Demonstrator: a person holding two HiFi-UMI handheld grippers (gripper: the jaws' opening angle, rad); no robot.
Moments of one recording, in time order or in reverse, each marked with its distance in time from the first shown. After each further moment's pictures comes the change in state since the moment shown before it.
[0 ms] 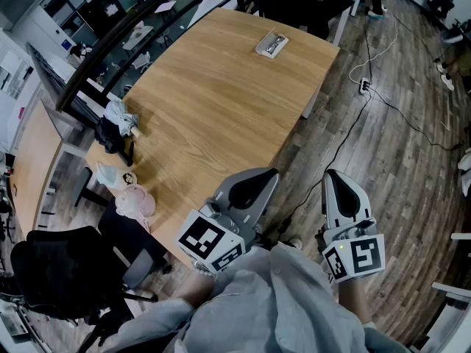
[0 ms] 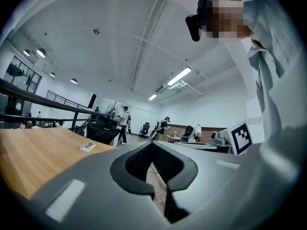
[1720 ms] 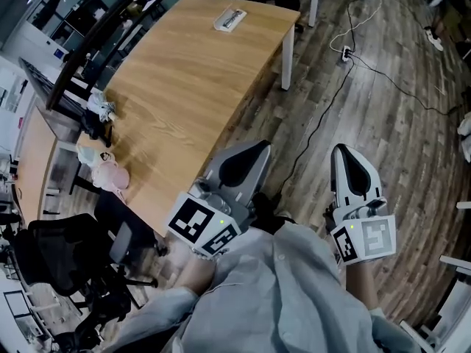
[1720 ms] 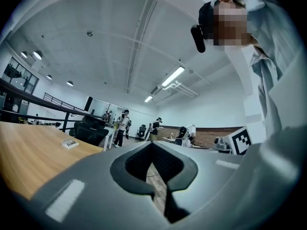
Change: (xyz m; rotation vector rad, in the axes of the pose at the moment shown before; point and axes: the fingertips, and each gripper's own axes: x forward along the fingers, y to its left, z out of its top) left arm 0.063 -0.150 -0.032 0.022 -0.033 -0.011; right arm -0.153 -0.117 -0.017 0.028 -0.057 -0.086
